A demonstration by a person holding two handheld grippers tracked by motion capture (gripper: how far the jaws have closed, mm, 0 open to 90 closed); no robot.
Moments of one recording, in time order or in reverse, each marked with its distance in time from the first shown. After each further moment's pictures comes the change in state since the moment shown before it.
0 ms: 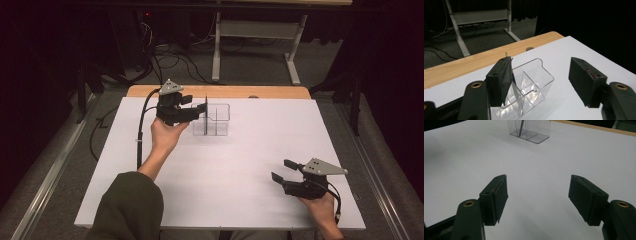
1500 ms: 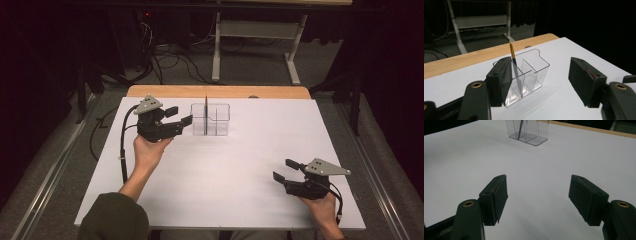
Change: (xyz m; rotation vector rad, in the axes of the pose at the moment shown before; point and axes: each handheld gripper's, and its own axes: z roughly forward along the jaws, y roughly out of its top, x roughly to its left) left arm 0.001 -0.033 -0.051 -0.065 -0.021 -0.010; right arm -0.002 -0.001 -0.003 -0.017 -0.004 0.014
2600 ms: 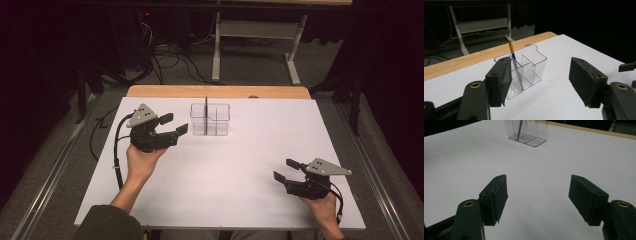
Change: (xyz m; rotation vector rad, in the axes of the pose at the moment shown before) left arm -0.010 -0.013 -0.024 -0.010 0.007 0.060; right arm -0.001 0.000 -0.001 -0.010 -0.001 0.001
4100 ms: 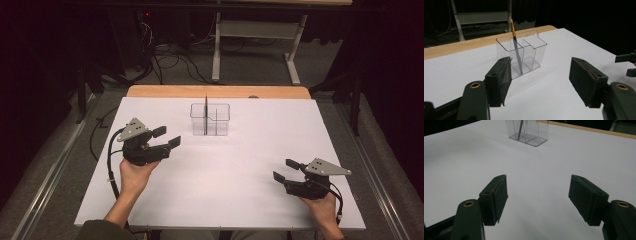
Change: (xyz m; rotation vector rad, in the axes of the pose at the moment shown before) left arm 0.002 -0.031 -0.019 0.019 0.004 -0.059; right arm 0.001 0.000 0.000 0.006 0.002 0.003
